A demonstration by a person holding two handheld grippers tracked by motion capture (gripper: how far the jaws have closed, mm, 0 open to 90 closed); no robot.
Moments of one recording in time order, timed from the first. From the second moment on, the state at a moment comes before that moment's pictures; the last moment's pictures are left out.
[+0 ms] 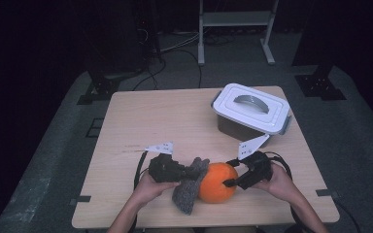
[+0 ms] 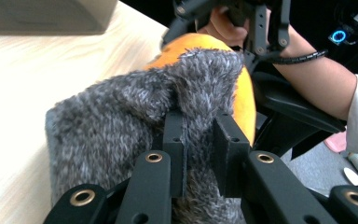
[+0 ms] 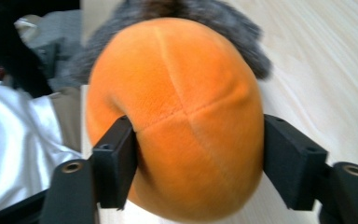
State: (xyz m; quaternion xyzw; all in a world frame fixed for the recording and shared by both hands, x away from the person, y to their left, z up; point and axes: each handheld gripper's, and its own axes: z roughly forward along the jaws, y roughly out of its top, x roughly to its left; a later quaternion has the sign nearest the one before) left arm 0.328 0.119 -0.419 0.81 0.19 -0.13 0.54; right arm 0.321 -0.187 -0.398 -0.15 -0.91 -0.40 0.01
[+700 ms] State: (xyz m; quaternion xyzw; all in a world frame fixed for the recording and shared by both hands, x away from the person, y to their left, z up) left arm 0.330 0.118 -0.417 0.79 0.20 -0.14 0.56; right arm 0.327 -0.187 -0.399 -0.18 -0.88 -0.44 0.05
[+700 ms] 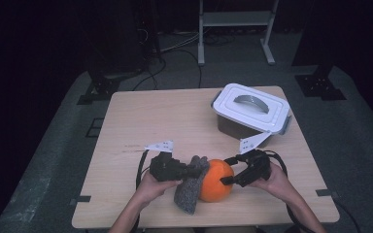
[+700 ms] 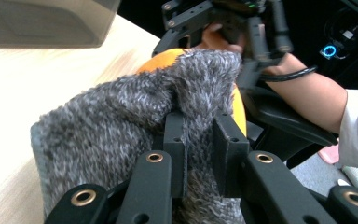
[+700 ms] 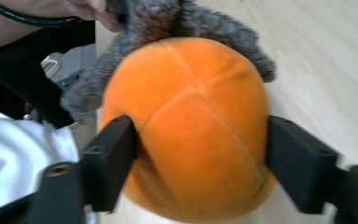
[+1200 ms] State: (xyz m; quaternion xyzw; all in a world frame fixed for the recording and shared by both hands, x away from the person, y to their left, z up) left arm 0.328 0.123 -0.429 0.83 0.20 -0.12 0.51; right arm 0.321 -0.187 -0.406 -0.14 -0.90 -0.42 0.03
